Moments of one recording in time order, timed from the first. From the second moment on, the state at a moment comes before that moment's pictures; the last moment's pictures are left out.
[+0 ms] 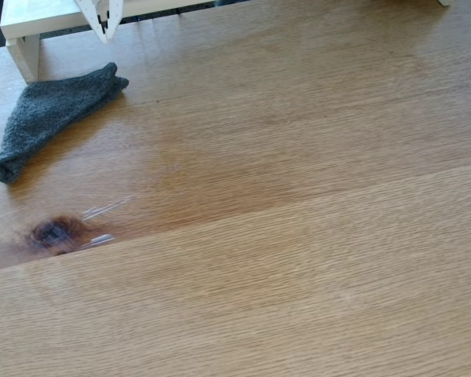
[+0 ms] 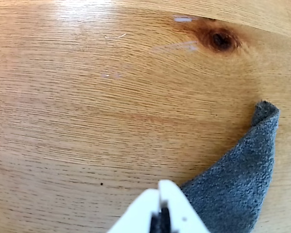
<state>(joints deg) 3.9 189.2 186.2 73.7 0.2</state>
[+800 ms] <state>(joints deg) 14.9 189.2 186.2 73.7 3.1</state>
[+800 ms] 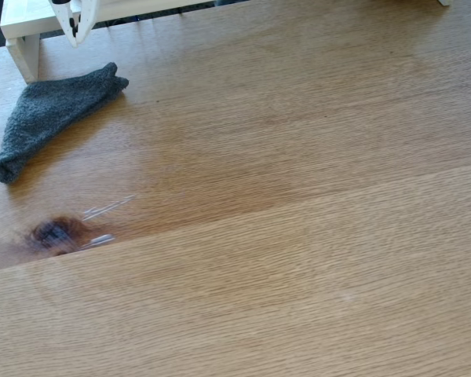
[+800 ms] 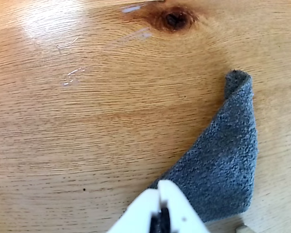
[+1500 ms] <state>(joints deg) 21.2 115.3 138.0 56.8 12.5</state>
